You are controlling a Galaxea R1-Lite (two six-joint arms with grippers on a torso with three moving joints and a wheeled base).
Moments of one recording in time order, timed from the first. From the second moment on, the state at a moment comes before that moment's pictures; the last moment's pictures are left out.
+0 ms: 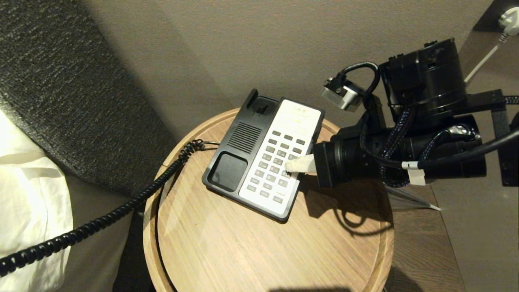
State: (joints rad) left arm -0.86 0.69 -1.19 0.39 0.28 -0.41; right arm 0.77 1.65 -1.27 0.11 0.17 0.28
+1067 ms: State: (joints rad) left arm -0.86 0.67 -1.15 0.39 0.28 -0.41; right arm 0.82 1.62 -1.25 0.11 0.16 0.29
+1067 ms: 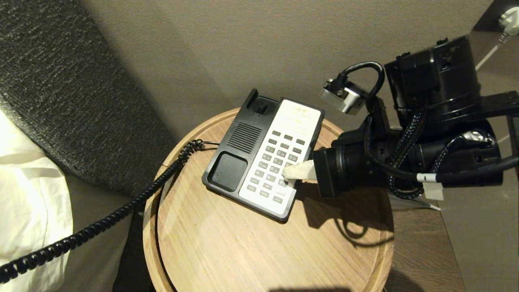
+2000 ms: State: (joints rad) left arm -0.86 0.66 -1.15 0.39 0.28 -0.41; right arm 0.81 1.67 -1.21 -0.01 0.13 0.27
